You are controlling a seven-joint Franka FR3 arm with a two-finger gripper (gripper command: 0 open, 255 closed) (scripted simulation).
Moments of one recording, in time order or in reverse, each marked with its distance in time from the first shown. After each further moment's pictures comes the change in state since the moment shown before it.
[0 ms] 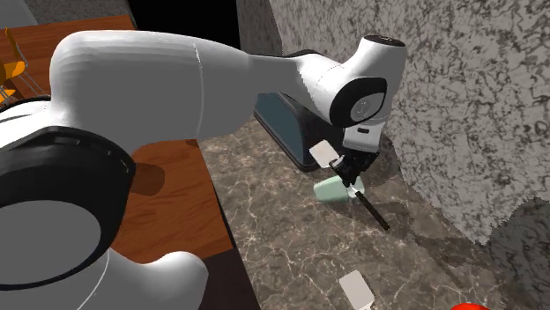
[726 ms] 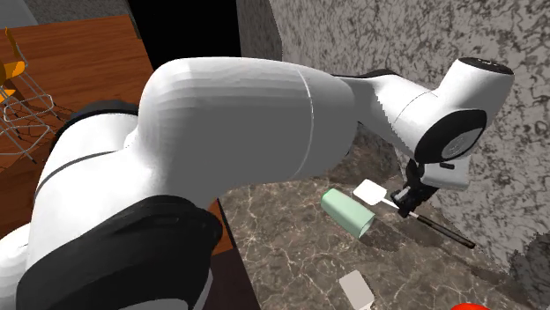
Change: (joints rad) arm -0.120 0.245 -0.061 0.156 -0.203 0.010 -0.099
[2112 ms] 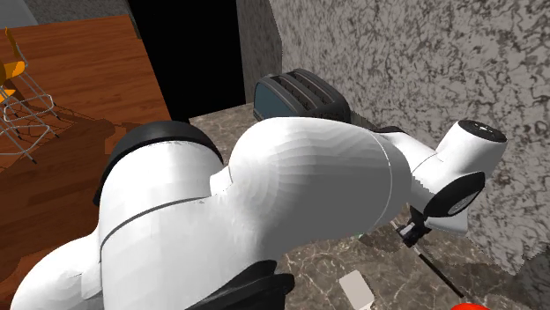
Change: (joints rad) arm 0.002 0.180 -0.037 -0.084 -0.159 0.201 0.050
